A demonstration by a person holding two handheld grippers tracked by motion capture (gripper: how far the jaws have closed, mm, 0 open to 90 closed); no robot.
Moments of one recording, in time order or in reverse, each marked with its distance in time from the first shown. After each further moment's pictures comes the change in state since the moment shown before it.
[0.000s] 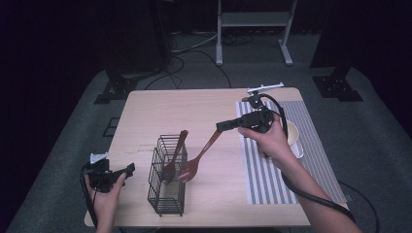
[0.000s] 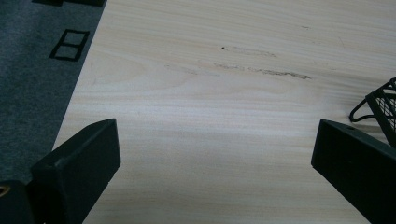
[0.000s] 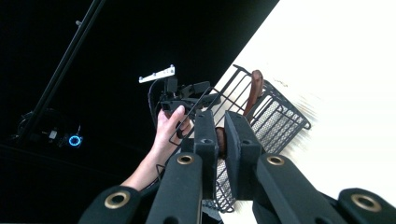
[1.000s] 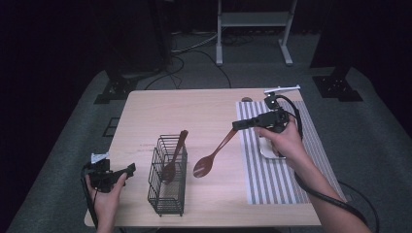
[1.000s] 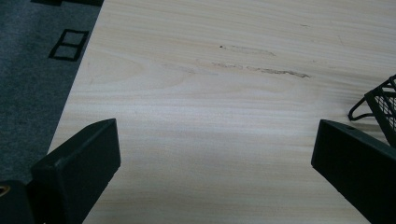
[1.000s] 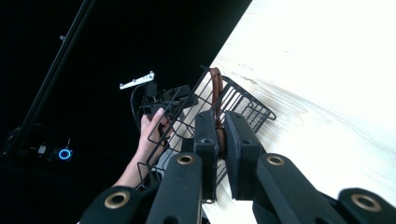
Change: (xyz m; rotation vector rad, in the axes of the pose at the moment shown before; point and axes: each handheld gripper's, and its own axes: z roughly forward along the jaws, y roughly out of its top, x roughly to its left) left arm -0.002 0.000 0.001 -0.001 -0.001 0.004; right arm -0.028 -0.009 -0.032 -0.039 -0.050 0.055
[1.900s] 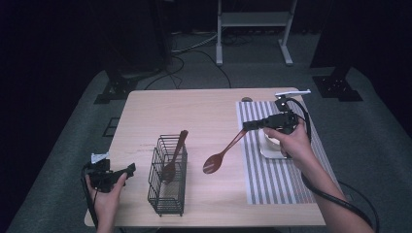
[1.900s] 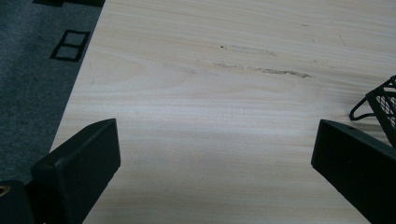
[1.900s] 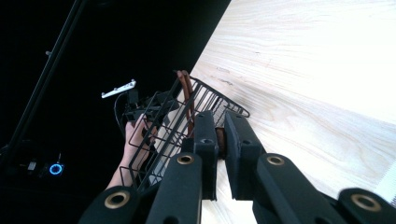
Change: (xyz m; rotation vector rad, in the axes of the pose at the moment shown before) left arm 0.000 0.000 0.000 0.000 0.004 0.003; right arm -0.029 -0.008 -0.019 -0.041 -0.039 0.055
